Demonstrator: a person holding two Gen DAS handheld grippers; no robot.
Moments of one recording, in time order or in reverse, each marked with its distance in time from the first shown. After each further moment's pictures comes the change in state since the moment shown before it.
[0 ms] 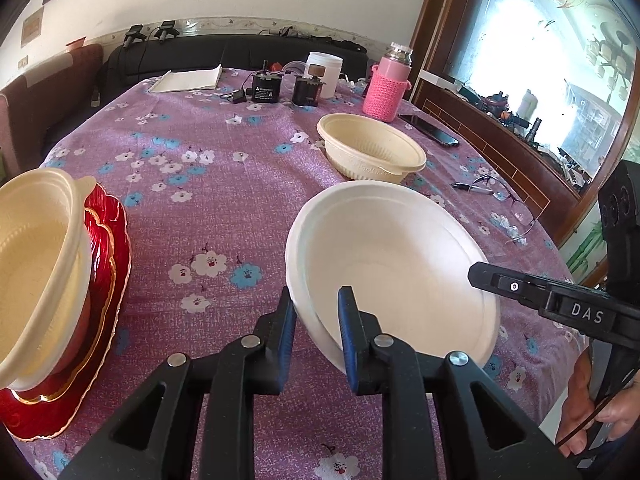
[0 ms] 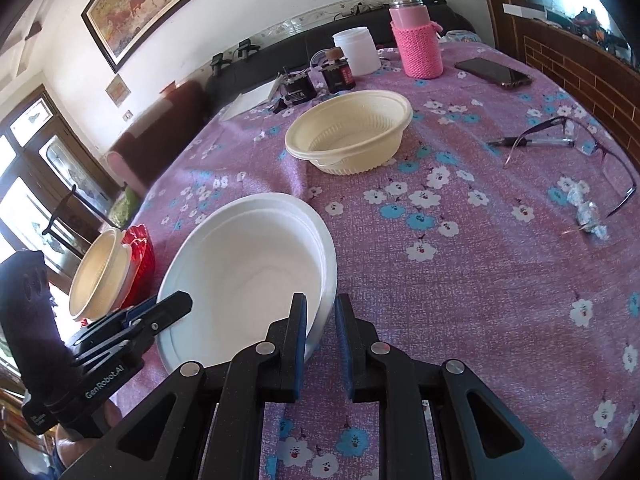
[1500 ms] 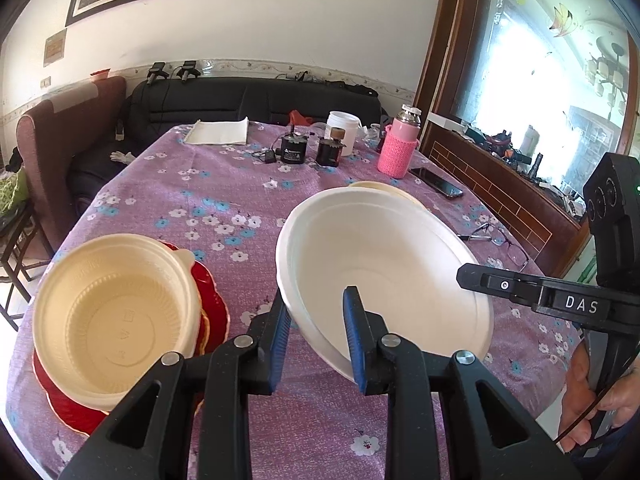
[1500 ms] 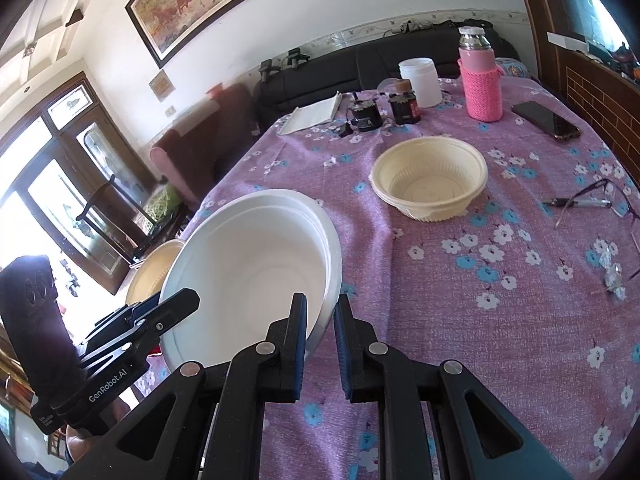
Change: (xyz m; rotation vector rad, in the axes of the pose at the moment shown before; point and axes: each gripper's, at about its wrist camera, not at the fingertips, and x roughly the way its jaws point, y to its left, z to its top) left arm -0.082 0.023 0.021 -0.007 -0.156 0.054; right arm -0.026 0.064 0.030 -0.107 -0.037 0.115
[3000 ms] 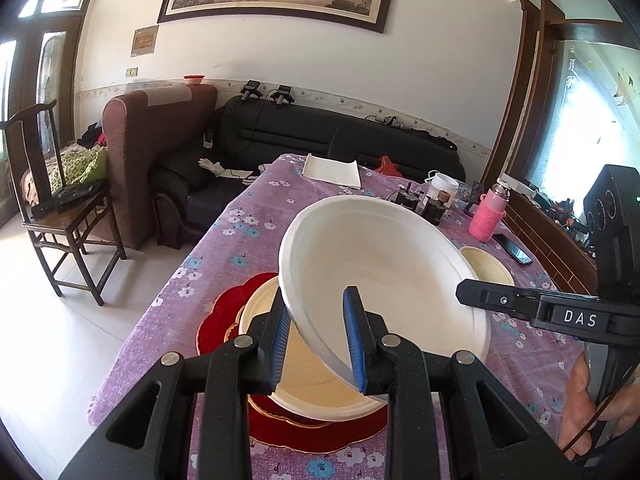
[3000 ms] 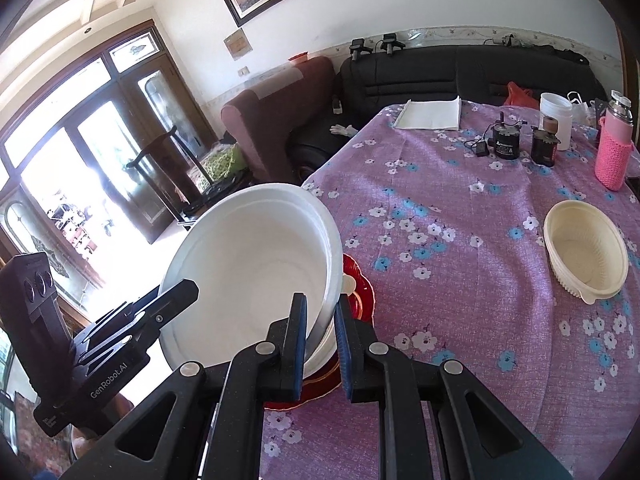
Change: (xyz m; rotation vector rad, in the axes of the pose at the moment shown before) left arm -0.084 0.124 0.008 -0.175 -0.129 0.216; right arm 0.076 0.142 0.038 -0.215 0.088 0.173
